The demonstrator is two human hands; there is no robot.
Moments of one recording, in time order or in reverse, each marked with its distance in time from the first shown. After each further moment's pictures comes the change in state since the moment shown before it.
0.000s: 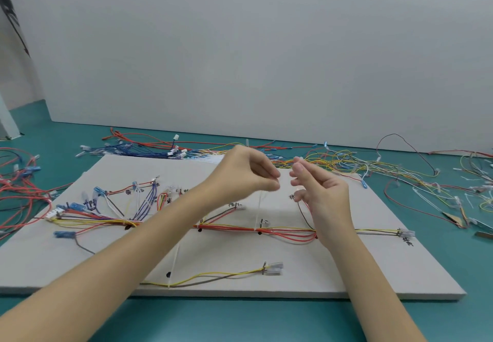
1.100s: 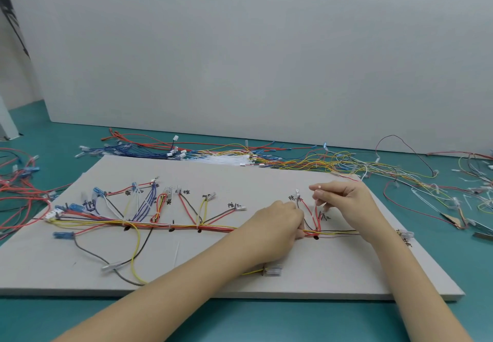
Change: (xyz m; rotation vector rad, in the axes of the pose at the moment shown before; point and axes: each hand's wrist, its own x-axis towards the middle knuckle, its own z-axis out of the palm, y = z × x) left_hand -0.025 -0.016 0.082 0.714 -0.310 0.164; right_hand 0.038 0.006 -0.080 -0.571 -0.228 -0.006
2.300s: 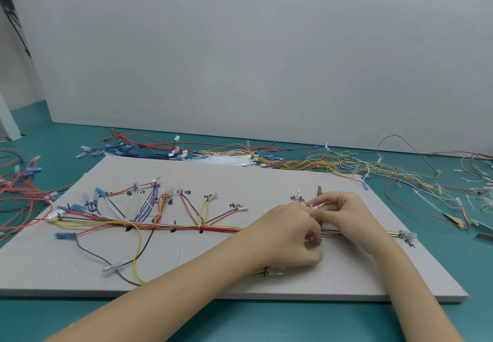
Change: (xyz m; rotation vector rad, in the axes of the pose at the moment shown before) left_hand -0.006 0.012 -0.005 -0.084 0.106 0.199; right_hand -0.021 -0.008 0.011 -0.045 -0.096 0.132
